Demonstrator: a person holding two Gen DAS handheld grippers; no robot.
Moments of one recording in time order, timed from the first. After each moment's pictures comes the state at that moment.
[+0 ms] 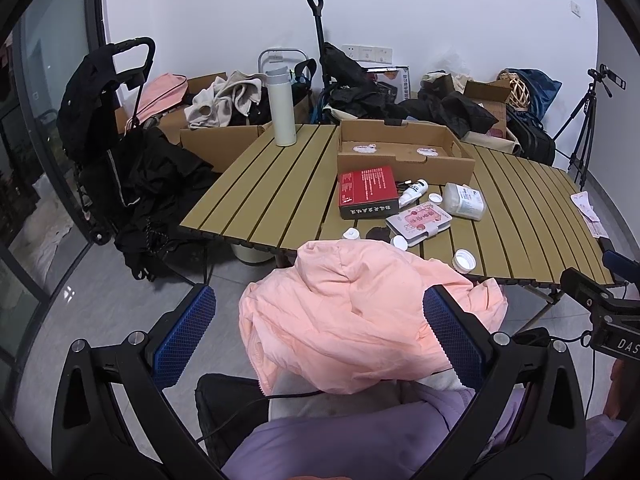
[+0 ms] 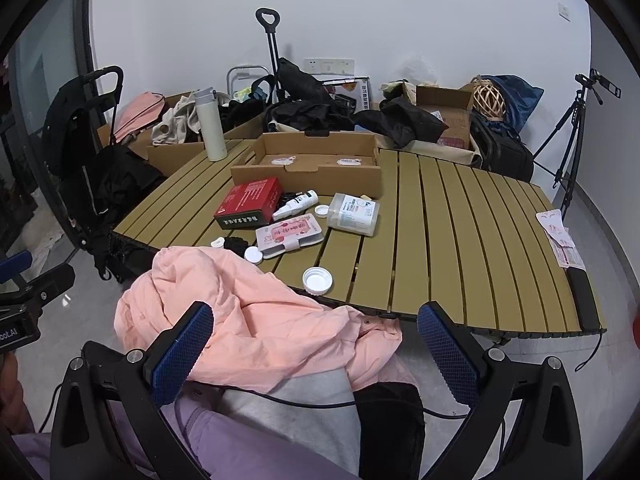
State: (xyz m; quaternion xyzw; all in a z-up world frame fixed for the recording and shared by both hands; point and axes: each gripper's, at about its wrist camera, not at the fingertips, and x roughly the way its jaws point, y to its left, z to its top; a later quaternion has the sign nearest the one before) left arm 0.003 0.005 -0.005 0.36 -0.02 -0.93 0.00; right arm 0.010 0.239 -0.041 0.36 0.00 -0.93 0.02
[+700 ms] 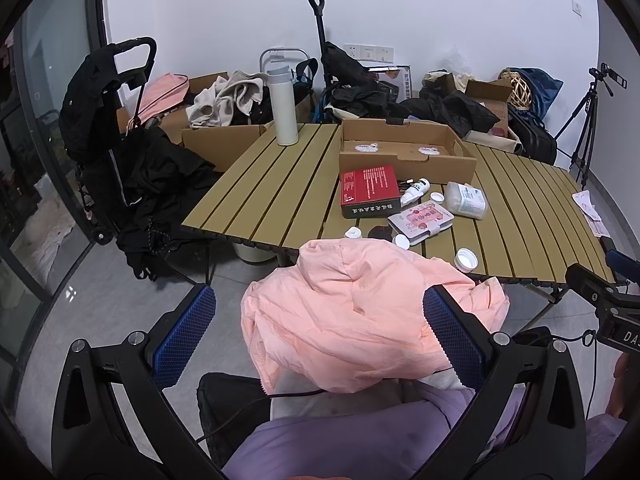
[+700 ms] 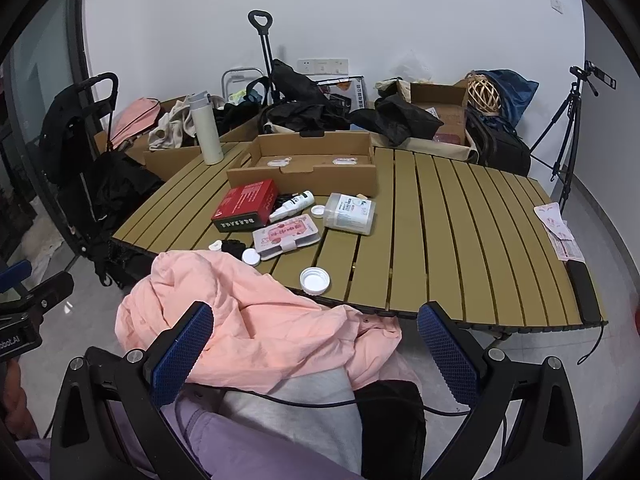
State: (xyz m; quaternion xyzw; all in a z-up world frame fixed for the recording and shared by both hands) left arm 0.003 0.004 -0.006 0.36 -0.02 -0.93 0.01; right arm 0.011 0.244 -0.040 0.37 -0.02 -0.93 0.02
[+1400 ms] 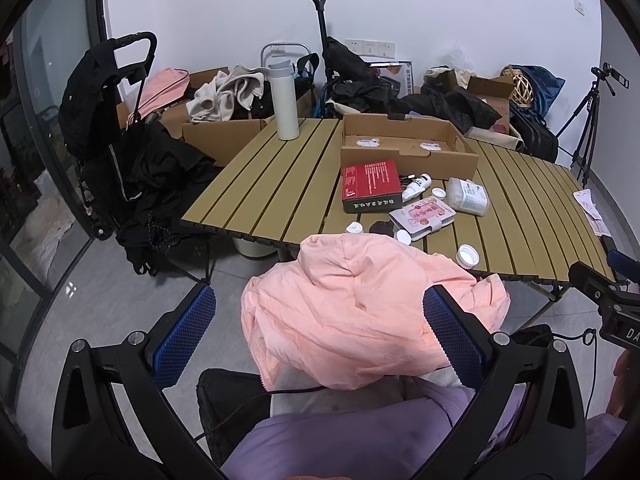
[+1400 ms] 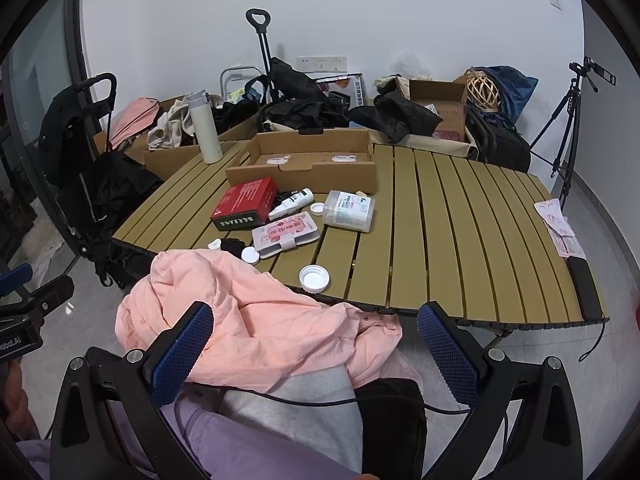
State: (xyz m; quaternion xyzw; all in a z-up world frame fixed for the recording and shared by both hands) left arm 0.002 0.002 -0.009 0.37 -0.02 -0.93 0.01; right arm 0.010 0.246 -0.042 0.37 -0.02 -0.93 0.02
